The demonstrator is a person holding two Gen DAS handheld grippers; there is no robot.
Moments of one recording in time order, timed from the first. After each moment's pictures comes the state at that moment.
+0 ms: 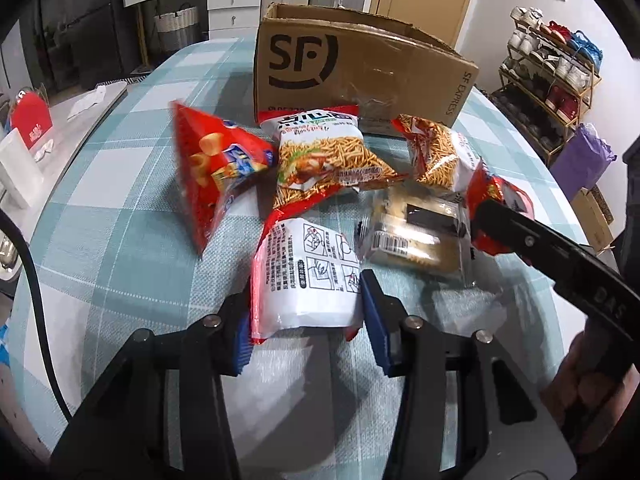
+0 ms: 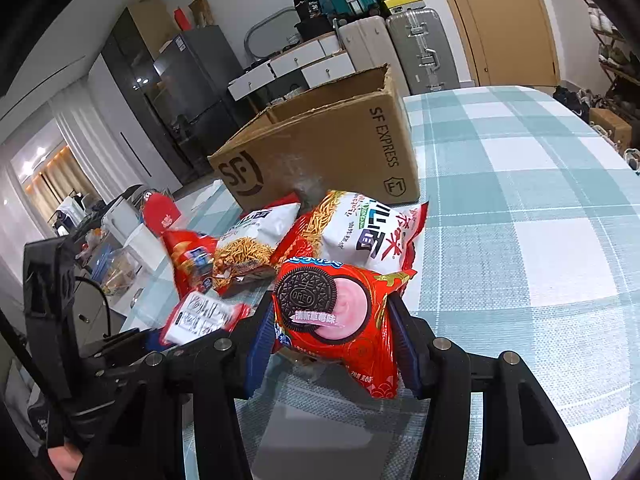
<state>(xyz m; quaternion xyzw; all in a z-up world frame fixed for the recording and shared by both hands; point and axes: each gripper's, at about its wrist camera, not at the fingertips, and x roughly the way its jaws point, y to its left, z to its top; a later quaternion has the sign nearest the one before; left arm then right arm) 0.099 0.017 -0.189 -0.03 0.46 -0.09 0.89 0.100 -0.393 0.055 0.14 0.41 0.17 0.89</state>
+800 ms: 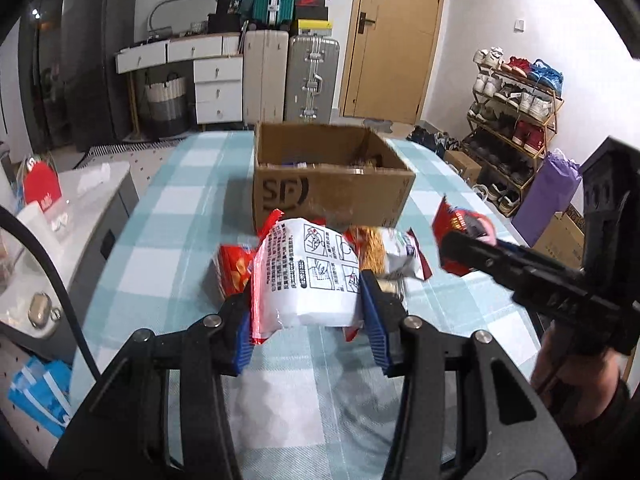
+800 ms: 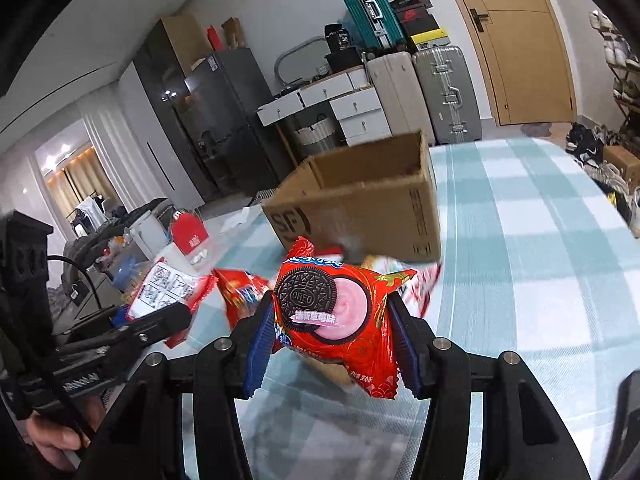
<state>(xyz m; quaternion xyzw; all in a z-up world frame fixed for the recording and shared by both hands) 0.043 0.039 -0.070 -0.02 0.34 -0.12 0.93 0.081 -0.398 0.129 0.14 0.35 0.22 0.90</state>
